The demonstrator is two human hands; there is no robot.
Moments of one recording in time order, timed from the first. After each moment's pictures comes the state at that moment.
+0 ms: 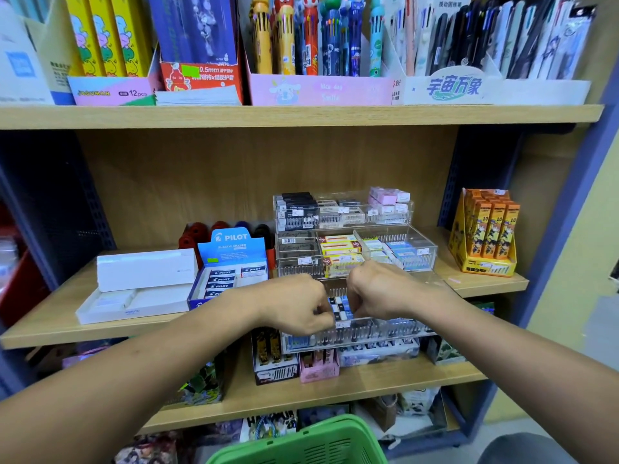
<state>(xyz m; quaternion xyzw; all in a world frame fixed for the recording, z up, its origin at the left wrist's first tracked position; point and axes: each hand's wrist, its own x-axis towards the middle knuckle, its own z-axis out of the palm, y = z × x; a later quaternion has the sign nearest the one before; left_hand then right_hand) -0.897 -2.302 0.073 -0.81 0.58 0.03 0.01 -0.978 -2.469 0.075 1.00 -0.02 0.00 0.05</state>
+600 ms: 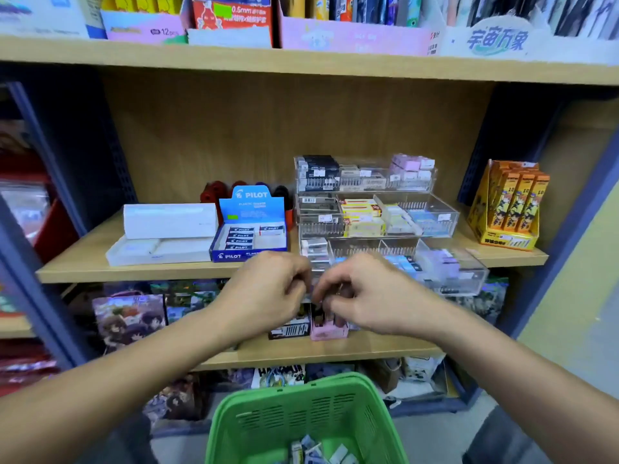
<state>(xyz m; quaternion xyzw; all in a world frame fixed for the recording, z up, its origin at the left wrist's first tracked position) -0.937 -2.219 0.040 -0.82 0.49 -0.13 -0.26 -1.039 -2.385 0.070 0.97 0.06 0.05 -0.24</state>
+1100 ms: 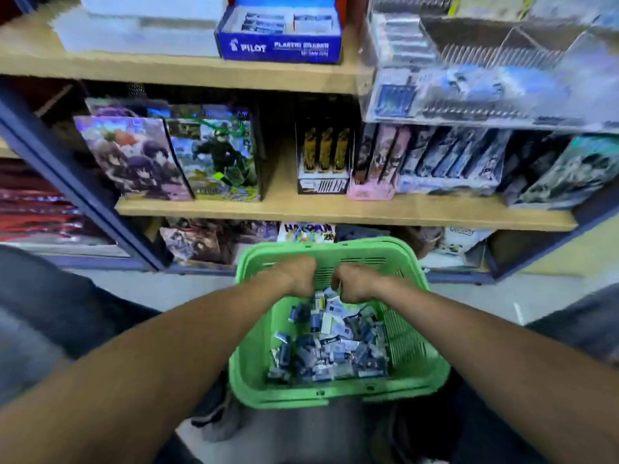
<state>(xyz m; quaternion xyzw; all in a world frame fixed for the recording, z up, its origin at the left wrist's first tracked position) -0.923 -2.225 -0.251 -0.89 0.34 0.31 -0.03 -0.970 -2.367 -0.275 0.94 -0.03 -0.33 -0.11</state>
